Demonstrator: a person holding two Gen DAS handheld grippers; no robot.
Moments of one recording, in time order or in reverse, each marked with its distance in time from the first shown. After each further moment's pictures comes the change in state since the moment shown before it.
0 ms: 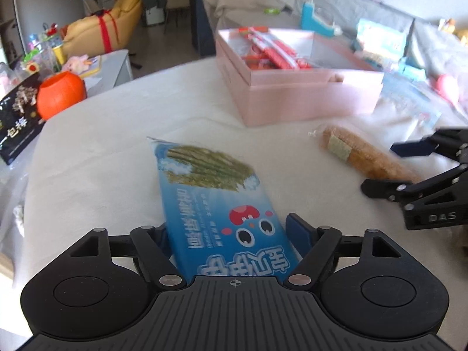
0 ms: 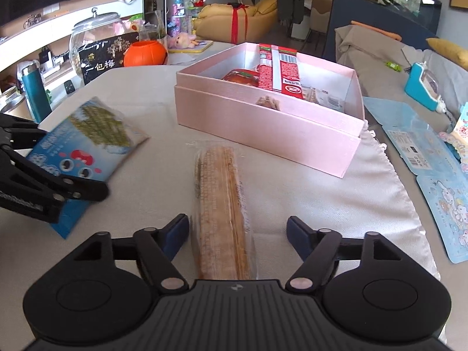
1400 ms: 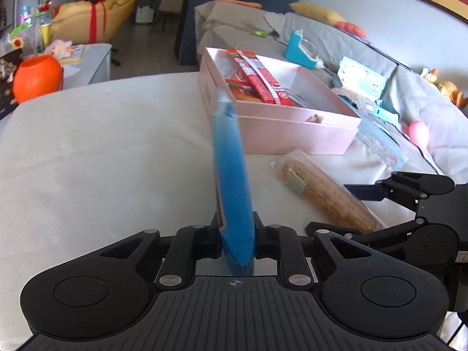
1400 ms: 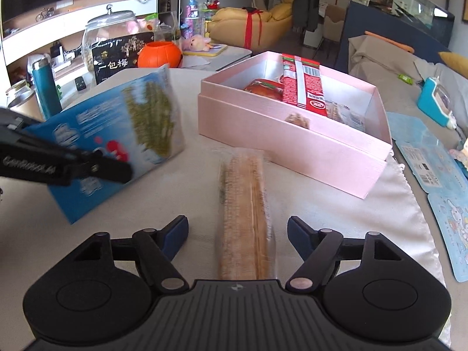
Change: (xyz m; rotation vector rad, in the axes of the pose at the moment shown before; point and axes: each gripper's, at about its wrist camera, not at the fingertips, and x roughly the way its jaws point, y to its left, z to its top) left arm 0.007 0.006 0.012 -0.126 -0.046 -0.157; right arm 0.007 0.023 0.013 -0.060 -0.011 0.024
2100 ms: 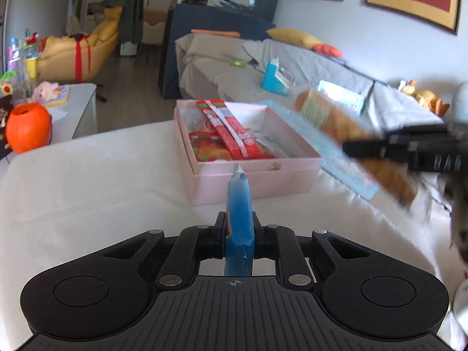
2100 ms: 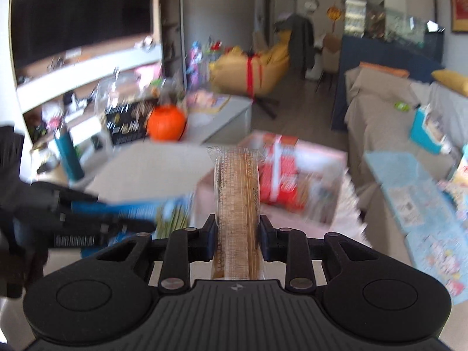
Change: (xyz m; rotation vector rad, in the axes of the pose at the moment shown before) left arm -0.034 -0.031 0.026 0.074 -0.106 -0.033; right arm -0.100 -0.046 0.062 0.064 -0.181 0.056
